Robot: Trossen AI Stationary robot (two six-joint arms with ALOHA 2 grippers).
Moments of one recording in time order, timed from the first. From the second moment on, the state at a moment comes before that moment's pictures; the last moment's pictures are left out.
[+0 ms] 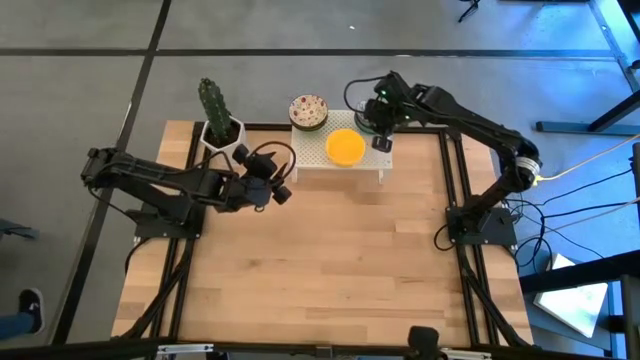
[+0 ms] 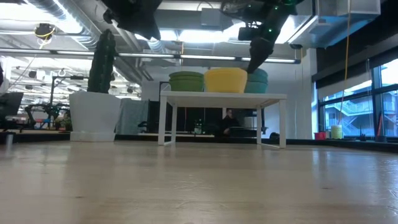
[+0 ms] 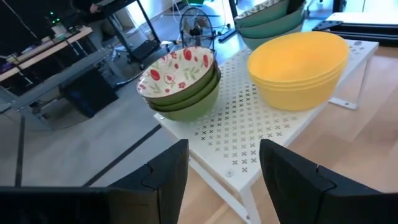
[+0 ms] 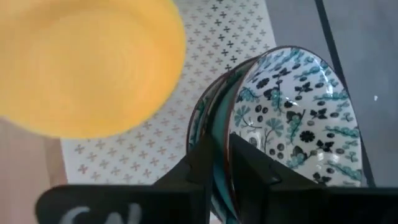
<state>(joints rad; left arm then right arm) -0.13 1.22 0.99 -0.45 -1.02 -0.33 -0.65 1.53 1.53 -0.93 0.02 -0.50</state>
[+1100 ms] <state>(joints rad) -0.11 1.22 0.99 -0.53 -0.99 -0.35 -0.64 1.52 1.61 -0.99 0.09 -0.27</state>
